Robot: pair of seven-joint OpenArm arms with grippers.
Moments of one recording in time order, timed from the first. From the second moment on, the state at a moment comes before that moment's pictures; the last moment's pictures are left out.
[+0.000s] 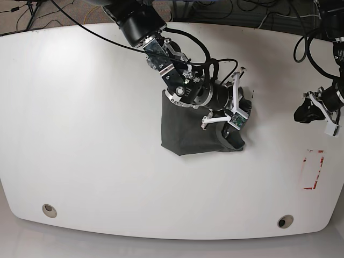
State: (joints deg) left arm 2.7 -34.8 -22.9 78.8 -56.8 -41.7 56.5; right arm 7.7 -8.2 -34.1 87.4 11.1 24.6 -43.8
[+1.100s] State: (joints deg) left arm 0.0 -31.5 -10.0 89.5 -56.9 -41.8 56.2; right arm 7.7 -3.0 -30.2 93.2 11.1 15.8 -42.9
